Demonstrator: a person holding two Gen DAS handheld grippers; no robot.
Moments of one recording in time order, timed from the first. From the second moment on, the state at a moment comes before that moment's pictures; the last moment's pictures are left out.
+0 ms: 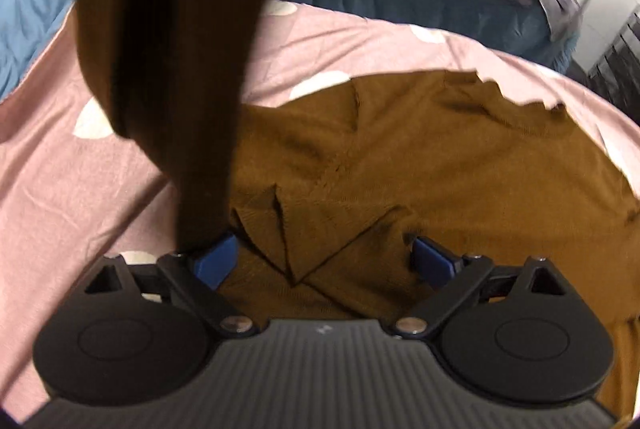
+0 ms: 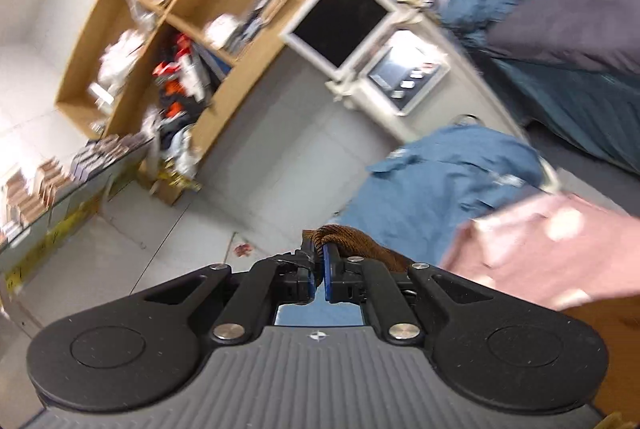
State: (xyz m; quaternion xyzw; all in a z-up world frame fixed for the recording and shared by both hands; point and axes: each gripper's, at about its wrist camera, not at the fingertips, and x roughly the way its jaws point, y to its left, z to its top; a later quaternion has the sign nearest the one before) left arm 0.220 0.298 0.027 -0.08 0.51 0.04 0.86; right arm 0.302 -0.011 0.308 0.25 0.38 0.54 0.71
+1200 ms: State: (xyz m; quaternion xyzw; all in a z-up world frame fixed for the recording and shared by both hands) left arm 0.257 0.311 0.036 0.06 0.49 0.07 0.87; right arm 0.183 -0.186 0.113 0.00 0.41 0.14 0.90
